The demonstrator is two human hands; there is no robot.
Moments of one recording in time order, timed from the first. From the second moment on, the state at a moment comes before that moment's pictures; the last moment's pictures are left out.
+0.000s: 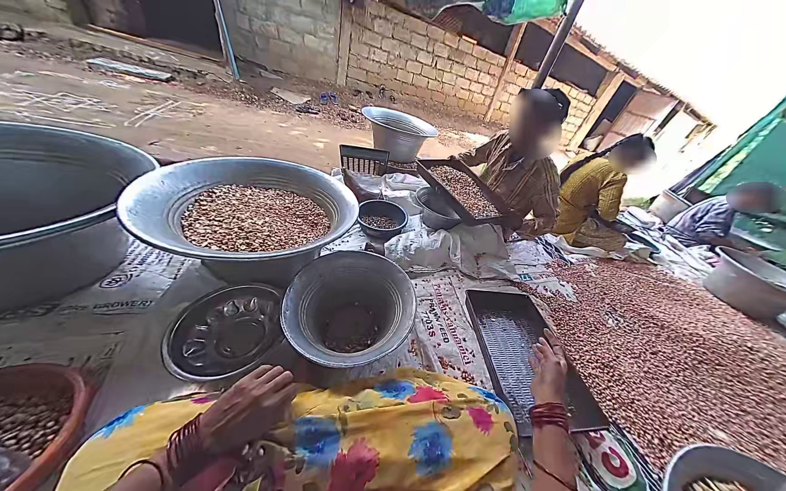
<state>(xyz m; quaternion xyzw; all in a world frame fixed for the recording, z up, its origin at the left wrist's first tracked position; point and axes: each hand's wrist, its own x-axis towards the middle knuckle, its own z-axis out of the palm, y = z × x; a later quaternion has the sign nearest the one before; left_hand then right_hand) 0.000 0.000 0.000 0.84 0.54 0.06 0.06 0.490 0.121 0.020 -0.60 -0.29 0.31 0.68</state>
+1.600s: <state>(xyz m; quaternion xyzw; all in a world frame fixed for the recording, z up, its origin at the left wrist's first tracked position) 0.007 -0.010 -0.008 0.27 0.70 0.54 0.39 0.444 0.137 -0.010 -0.49 -0.44 0.57 0.49</state>
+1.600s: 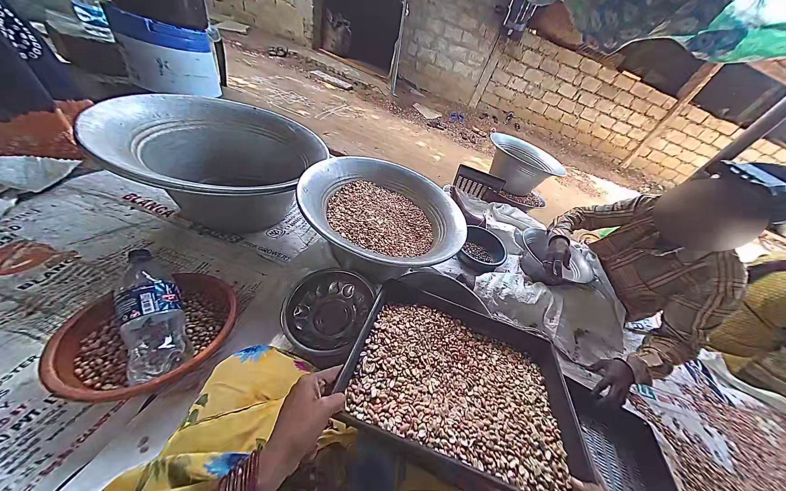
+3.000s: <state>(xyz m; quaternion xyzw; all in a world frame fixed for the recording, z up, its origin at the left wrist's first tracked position) -0.144 0.184 -0.046 0.33 0.45 0.52 0.64 -0.079 0.390 0.058 -0.37 -0.91 0.18 0.00</state>
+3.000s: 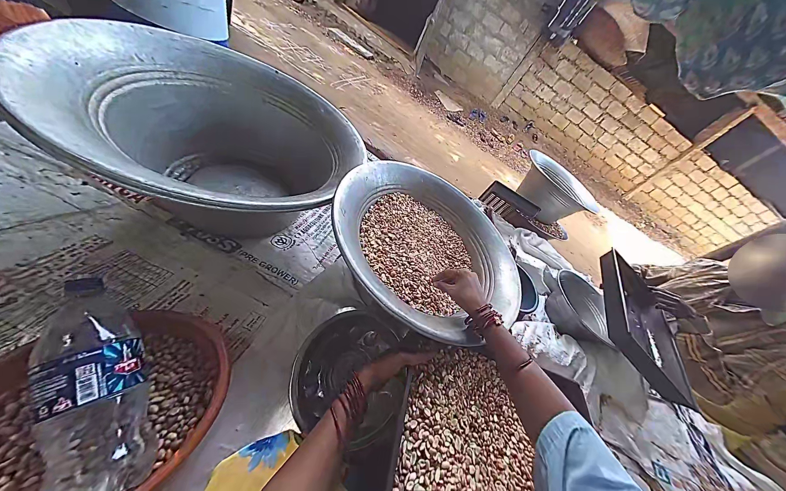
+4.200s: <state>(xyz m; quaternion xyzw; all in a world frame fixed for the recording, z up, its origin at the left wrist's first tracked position) -0.149 0.192 -0.054 0.36 0.44 0.53 0.63 -0.120 0.368 0.056 -0.27 -0.96 0.08 -0.06</state>
